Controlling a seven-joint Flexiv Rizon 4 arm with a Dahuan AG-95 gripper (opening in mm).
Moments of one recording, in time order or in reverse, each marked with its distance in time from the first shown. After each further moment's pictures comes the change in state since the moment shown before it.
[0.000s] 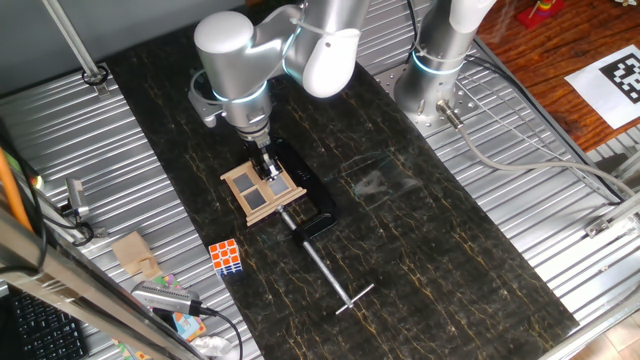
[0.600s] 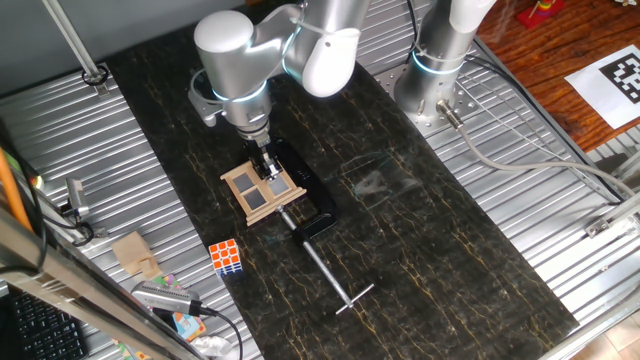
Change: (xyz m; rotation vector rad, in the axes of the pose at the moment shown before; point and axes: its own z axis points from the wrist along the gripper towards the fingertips) arm 0.000 -0.001 0.000 0.001 0.000 -0.006
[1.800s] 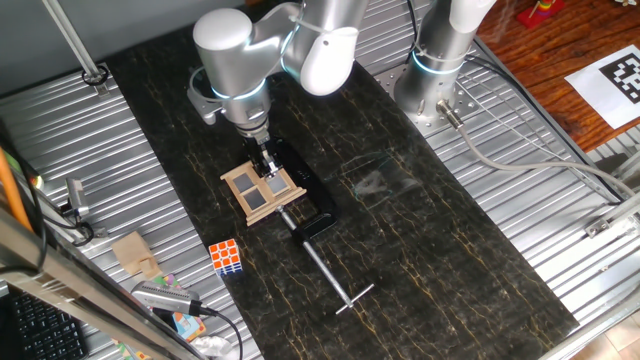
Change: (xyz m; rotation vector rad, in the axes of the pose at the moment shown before) arm 0.002 -0.007 0.000 0.002 0.003 -0.013
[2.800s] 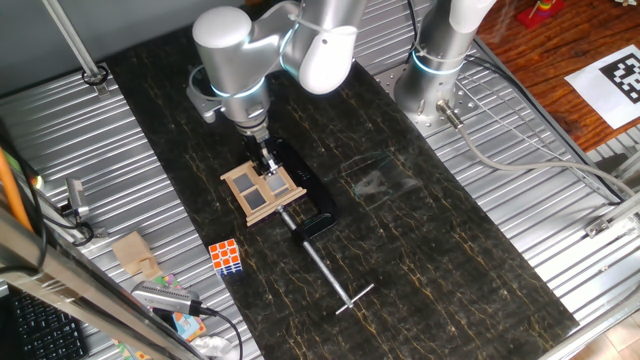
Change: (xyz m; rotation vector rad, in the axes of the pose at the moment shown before) arm 0.002 -0.007 -0.001 0.002 0.001 -0.011
